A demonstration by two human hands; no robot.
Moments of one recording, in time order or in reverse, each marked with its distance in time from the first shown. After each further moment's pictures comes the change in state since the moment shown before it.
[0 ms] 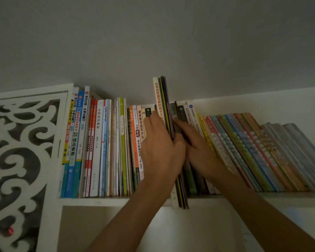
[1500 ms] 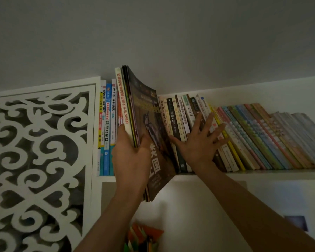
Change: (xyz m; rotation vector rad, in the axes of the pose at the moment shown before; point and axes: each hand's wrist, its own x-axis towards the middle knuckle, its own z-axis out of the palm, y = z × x) left_hand -0.035 -0.027 -0.122 -0.312 0.053 -0.309; right_hand -0.004 -0.006 0.071 -0.912 0.215 0.525
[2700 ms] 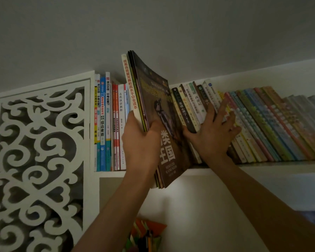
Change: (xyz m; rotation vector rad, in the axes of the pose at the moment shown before) left_hand 0.005 0.004 0.037 -0.124 -0.059 -0.095; right_hand 0.012 0.033 -0.002 0.037 0.156 -0.025
